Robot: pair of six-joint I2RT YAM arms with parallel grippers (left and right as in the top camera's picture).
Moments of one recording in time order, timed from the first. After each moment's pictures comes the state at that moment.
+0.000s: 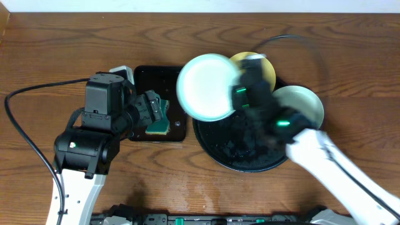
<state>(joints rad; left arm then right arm) -0.18 1.07 1.18 -0.95 0.07 -0.43 0.54 1.34 1.08 -0.43 0.24 0.43</state>
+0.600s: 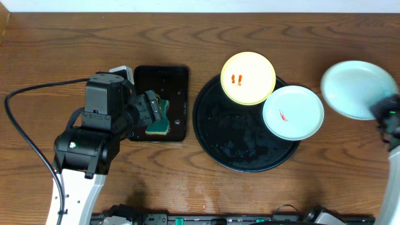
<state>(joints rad) -0.18 1.07 1.18 -0.95 0.07 -0.43 -0.58 1.27 1.08 -0.72 0.05 0.56</state>
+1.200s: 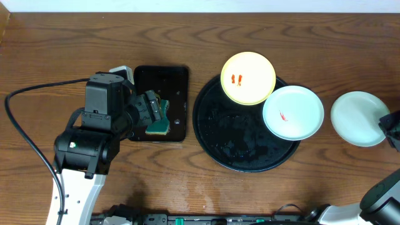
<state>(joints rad) -0.18 1.07 1.18 -0.95 0.07 -0.43 -0.73 1.66 1.08 -0.58 0.02 0.43</state>
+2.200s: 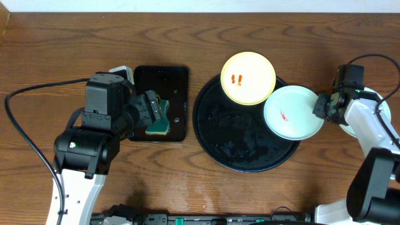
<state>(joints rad) -0.18 1.07 1.18 -0.95 0.07 -0.43 -0.18 1.68 1.04 -0.64 0.12 0.24</state>
